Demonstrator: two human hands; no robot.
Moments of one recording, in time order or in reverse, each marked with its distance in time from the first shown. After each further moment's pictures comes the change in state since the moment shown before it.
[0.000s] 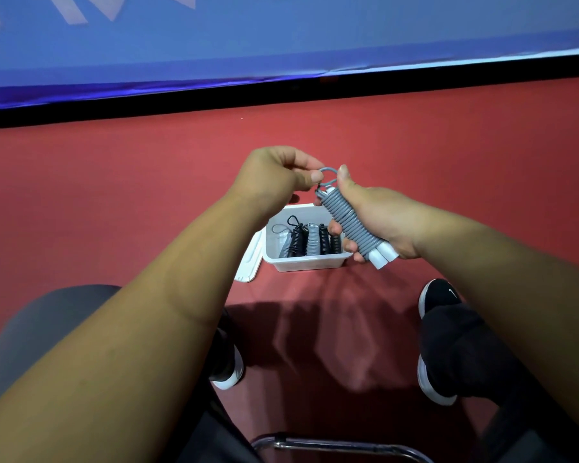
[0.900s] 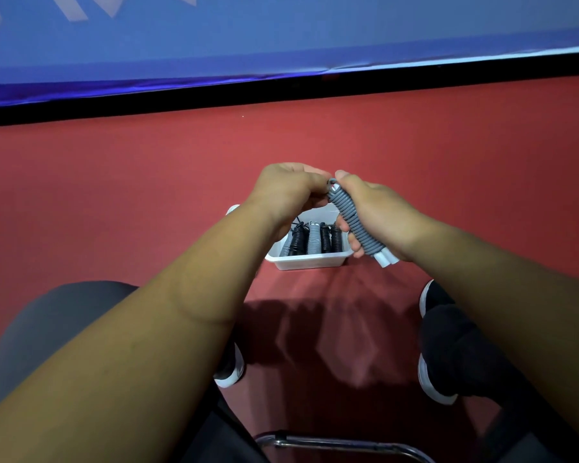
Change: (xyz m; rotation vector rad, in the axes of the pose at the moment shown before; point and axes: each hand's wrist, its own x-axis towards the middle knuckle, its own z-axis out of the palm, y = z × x) left_hand 0.002 -0.009 0.030 -0.378 0.035 -0.204; right_hand 0.004 0.004 0.006 -0.078 0.152 -0.188
